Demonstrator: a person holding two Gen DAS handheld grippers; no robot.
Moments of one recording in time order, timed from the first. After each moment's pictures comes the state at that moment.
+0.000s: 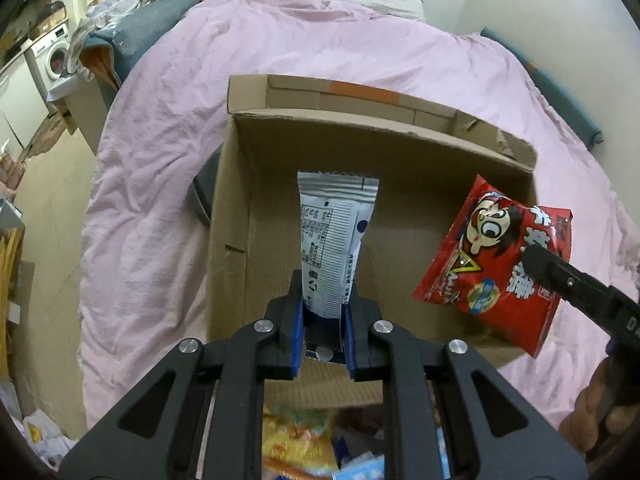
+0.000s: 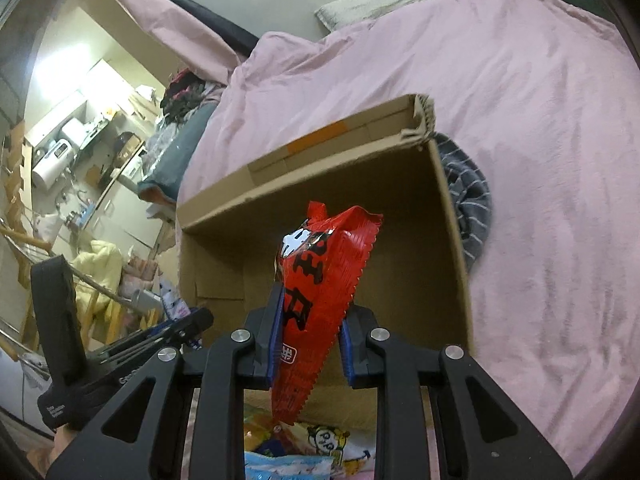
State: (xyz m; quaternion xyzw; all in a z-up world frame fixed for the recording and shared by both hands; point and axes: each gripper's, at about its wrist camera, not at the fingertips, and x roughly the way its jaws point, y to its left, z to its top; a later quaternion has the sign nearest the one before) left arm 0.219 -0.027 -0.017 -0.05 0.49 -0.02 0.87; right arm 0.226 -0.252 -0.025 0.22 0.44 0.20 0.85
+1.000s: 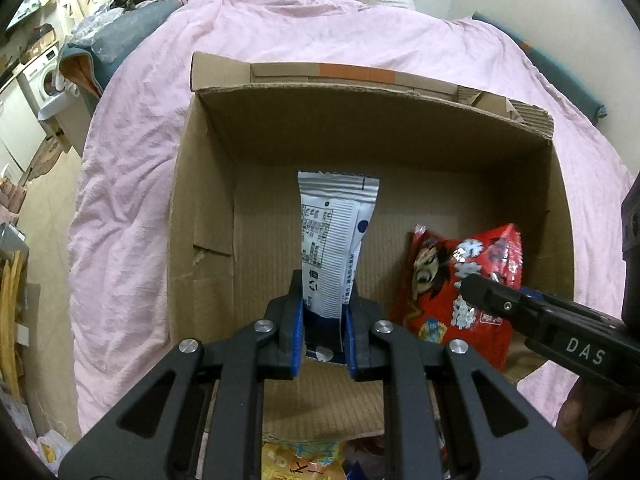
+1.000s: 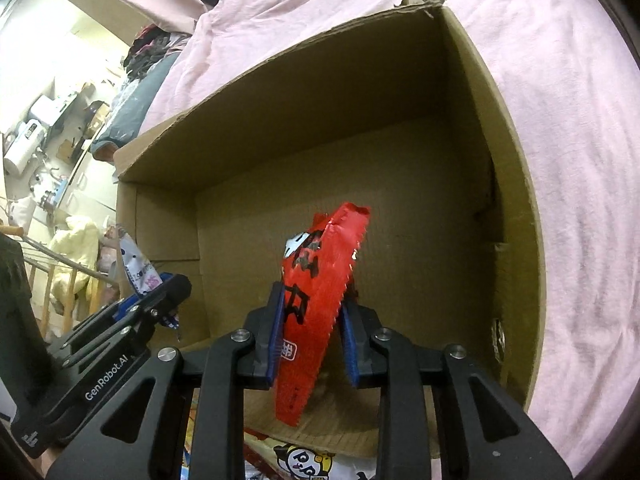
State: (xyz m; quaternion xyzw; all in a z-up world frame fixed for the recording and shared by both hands) left arm 0.229 -0.038 -0.047 -0.02 0.48 -0.03 0.87; right arm 0.249 -0.228 -0.081 0.20 0.52 0.18 0.81
